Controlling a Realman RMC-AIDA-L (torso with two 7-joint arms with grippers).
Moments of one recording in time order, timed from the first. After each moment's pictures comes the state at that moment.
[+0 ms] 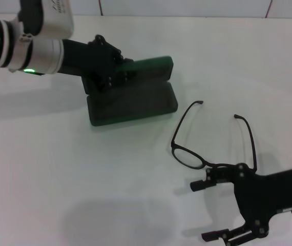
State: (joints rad) left arm -0.65 -2.08 0.98 0.94 2.20 1.31 -1.34; right arm 0.50 2.01 -1.38 -0.64 -1.62 -1.70 0.95
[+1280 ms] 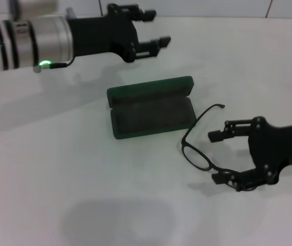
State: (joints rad) left arm -0.56 -2.09 1.08 0.91 1.71 1.22 -1.29; right arm 0.48 2.00 -1.23 -0.85 -1.71 -1.66 1.25
